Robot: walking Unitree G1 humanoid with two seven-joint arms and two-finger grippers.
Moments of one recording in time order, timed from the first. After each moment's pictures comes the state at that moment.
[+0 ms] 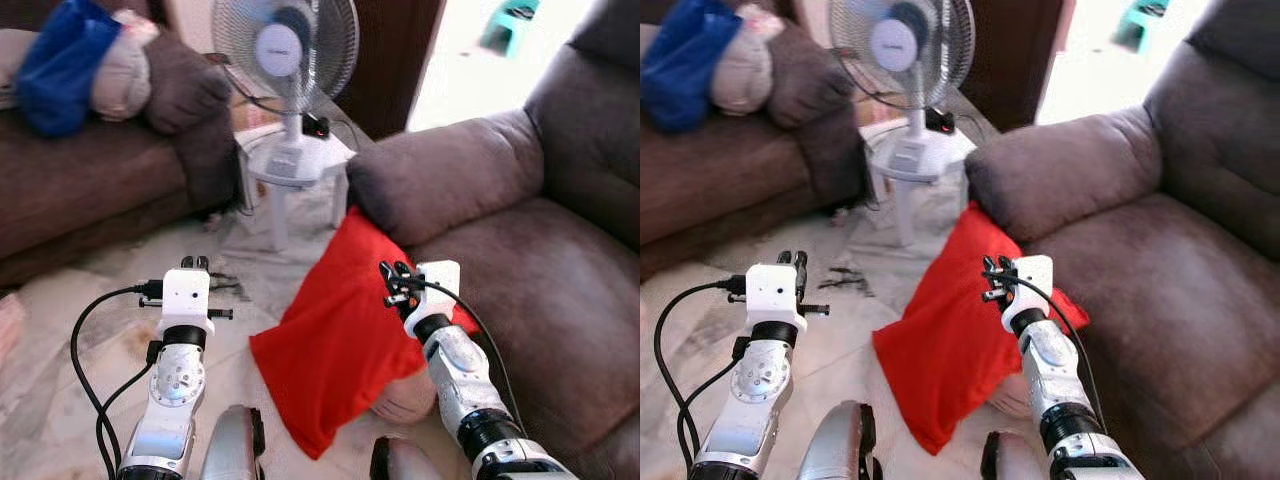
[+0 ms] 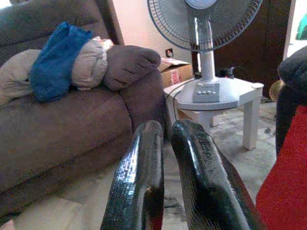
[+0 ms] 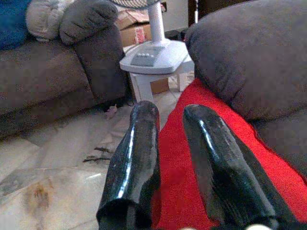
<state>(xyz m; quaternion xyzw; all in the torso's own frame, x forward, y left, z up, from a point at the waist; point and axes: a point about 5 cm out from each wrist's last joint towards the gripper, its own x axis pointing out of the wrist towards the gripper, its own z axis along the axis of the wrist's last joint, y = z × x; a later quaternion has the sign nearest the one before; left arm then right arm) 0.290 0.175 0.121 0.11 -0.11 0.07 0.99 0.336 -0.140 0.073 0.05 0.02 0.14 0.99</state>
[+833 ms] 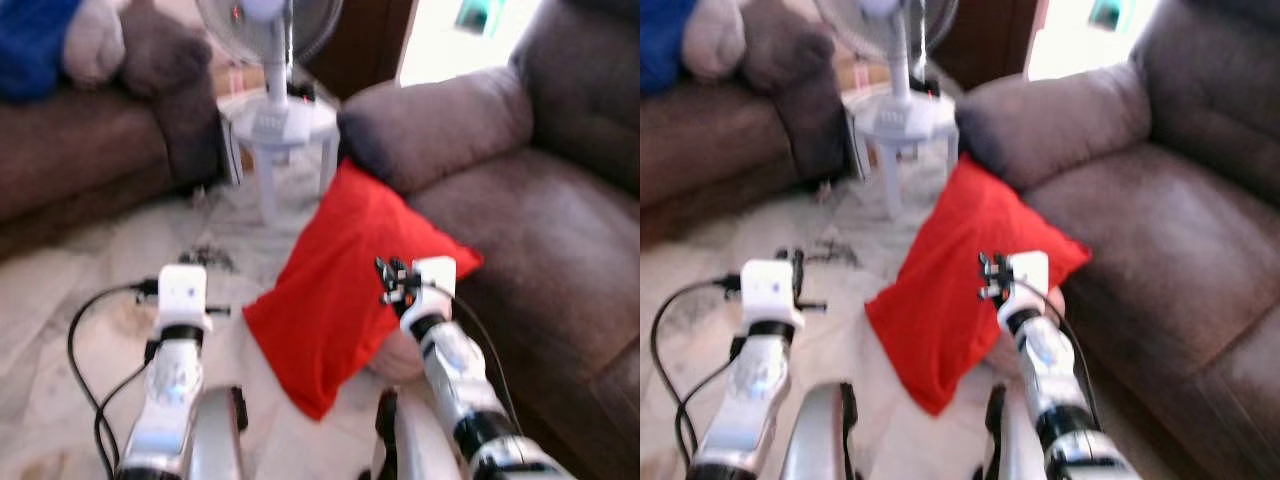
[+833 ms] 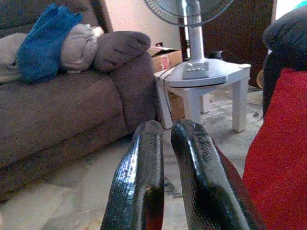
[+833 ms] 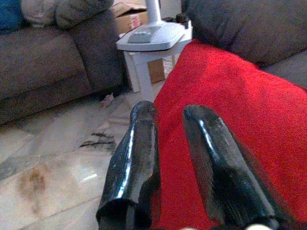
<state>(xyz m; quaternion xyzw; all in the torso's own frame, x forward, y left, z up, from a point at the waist) 0.291 0.177 0.125 0.11 -0.11 0.07 0.99 0.336 -0.135 0.077 0.05 0.01 0.15 0.99</state>
